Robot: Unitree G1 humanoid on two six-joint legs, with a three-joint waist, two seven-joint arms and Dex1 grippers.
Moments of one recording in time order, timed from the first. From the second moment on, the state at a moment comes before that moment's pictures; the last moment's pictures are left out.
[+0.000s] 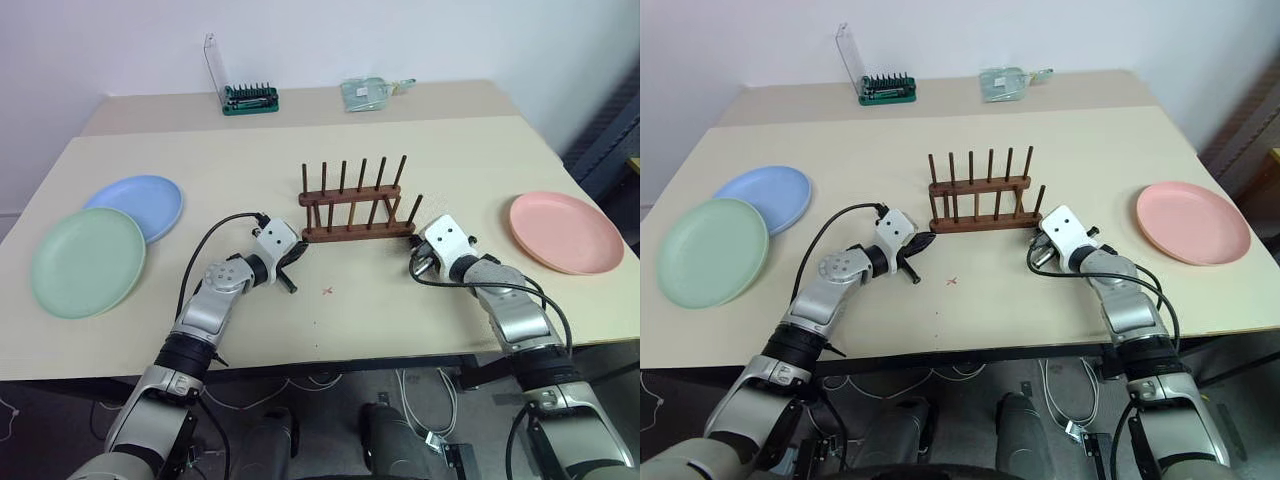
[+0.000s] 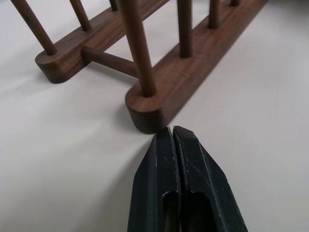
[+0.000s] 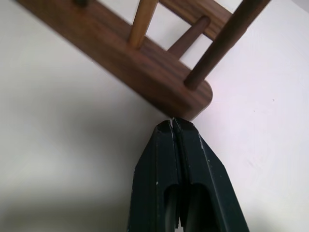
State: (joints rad) left arm -0.49 0.32 -0.20 0.31 -0.05 0.14 -0.63; right arm -0.38 -0.56 0.07 0.21 -0.03 0.19 0.52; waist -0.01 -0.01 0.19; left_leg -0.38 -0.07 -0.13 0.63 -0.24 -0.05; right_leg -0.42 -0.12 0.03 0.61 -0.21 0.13
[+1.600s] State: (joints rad) left arm -0.40 0.32 -0.28 0.03 -0.21 0.23 -0.91; right arm -0.67 -0.59 -0.29 -0.31 0.85 0.68 0.61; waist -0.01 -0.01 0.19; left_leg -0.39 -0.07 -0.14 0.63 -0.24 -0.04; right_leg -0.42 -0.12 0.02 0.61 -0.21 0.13
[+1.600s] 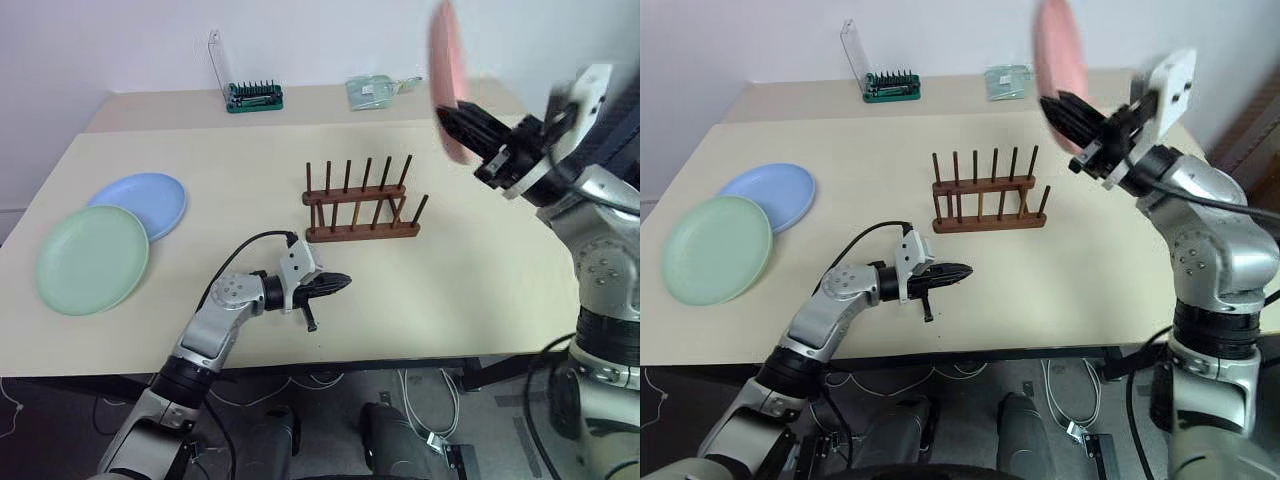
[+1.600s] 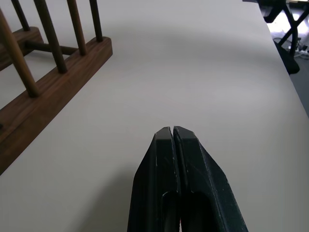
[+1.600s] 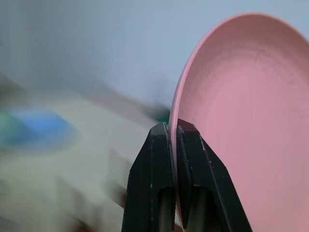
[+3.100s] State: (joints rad) left arm -0.37 0.33 -0.22 0.03 -0.23 0.22 -0.90; right arm -0.84 -0.53 -0.36 0.18 1.09 0.99 0.57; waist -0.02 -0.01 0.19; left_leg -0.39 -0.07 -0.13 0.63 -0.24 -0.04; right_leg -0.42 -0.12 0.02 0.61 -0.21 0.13
